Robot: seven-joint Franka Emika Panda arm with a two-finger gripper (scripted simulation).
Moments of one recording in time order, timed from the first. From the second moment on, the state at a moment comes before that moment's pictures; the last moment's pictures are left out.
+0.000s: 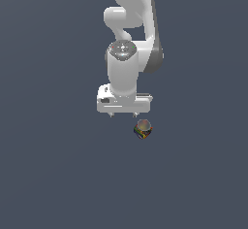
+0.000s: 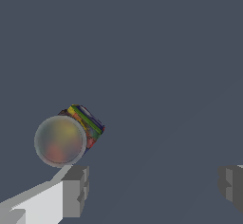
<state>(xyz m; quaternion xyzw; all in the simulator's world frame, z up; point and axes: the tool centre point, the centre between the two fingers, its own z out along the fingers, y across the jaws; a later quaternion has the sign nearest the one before) 0.006 -0.002 0.165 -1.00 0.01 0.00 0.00</state>
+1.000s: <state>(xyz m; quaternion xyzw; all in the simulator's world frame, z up) 0.006 0.008 0.159 -1.00 0.00 0.01 0.00</state>
